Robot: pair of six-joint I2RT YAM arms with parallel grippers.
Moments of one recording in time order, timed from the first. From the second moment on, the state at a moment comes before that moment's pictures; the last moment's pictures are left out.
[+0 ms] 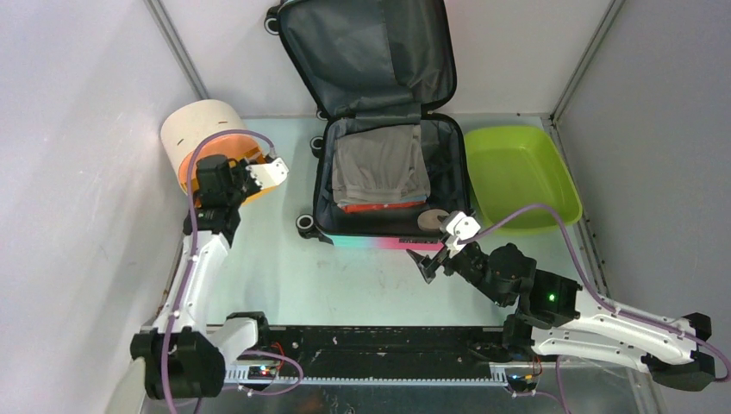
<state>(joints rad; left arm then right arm) 0.04 1.03 0.91 -0.31 0.07 1.15 1.23 0.63 0.69 -0.16 0.45 -0.11</state>
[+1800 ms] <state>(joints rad) 0.05 1.19 0.79 -0.11 -0.17 0.57 1.16 0.66 0.69 -0.15 0.45 -0.05</state>
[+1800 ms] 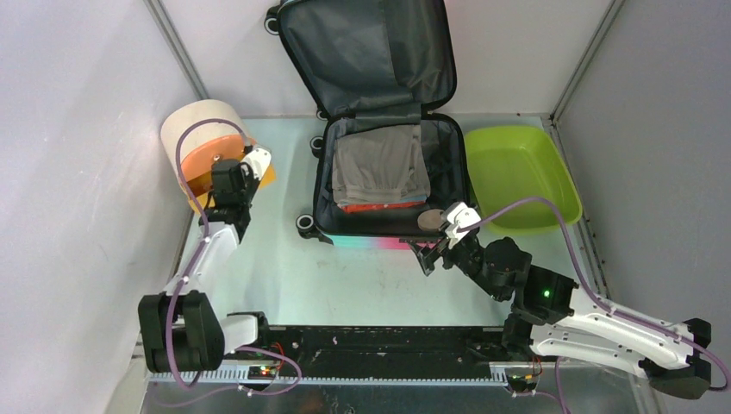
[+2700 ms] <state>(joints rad) 0.04 1.49 0.80 0.36 -0.40 0.68 1.06 0.73 0.69 -0.12 0.37 -0.03</state>
